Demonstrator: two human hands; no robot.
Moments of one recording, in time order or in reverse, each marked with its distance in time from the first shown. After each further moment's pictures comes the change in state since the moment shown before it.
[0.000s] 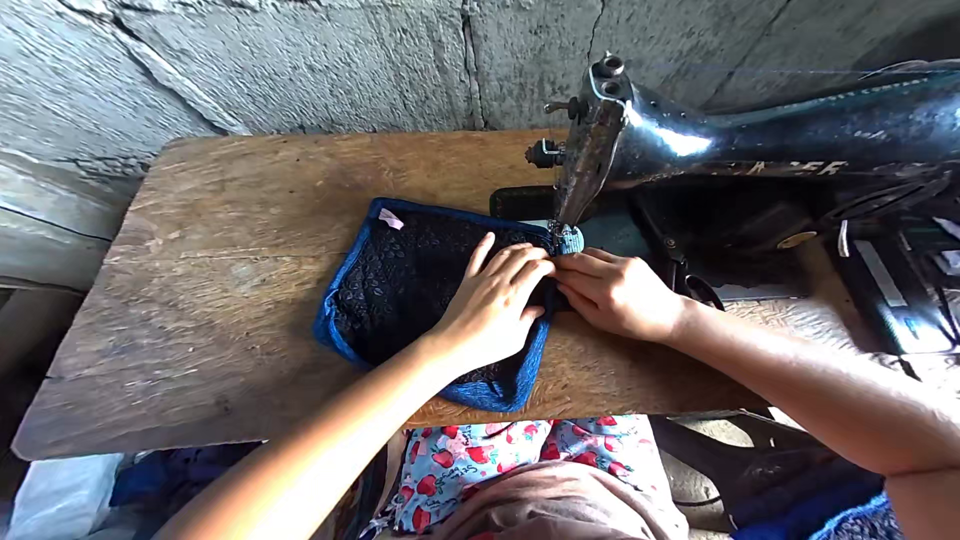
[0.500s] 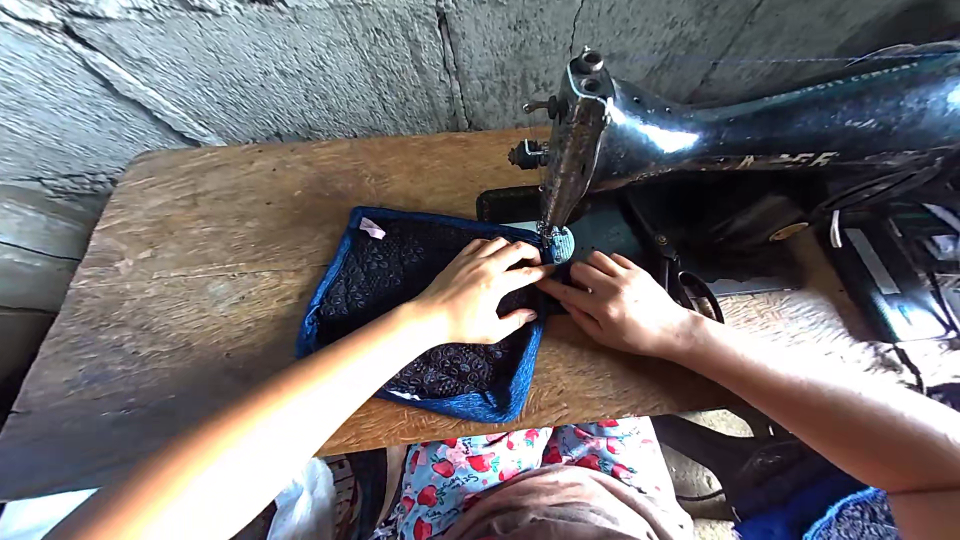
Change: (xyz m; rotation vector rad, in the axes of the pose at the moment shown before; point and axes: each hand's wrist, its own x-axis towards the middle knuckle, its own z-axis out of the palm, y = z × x) left_hand 0.018 -0.041 0.000 -0.033 -0.139 0.248; right_hand -0.017 -0.006 -0.004 -0.114 -0.062 0.045
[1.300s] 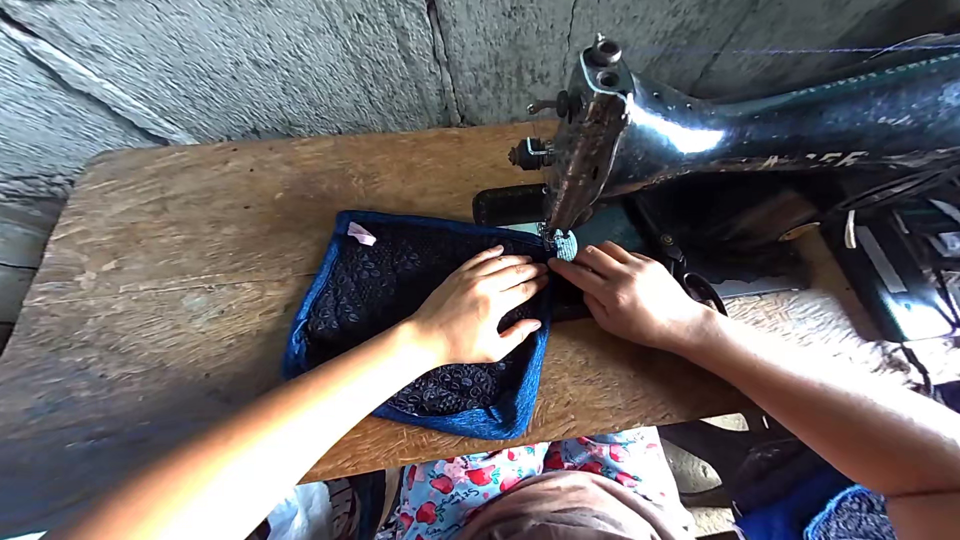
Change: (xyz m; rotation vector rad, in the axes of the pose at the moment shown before) left_hand -0.009 0.000 0.012 0.030 0.102 0.057; right_hand 0.009 0.006 -0.004 -0.037 -0.044 0.130
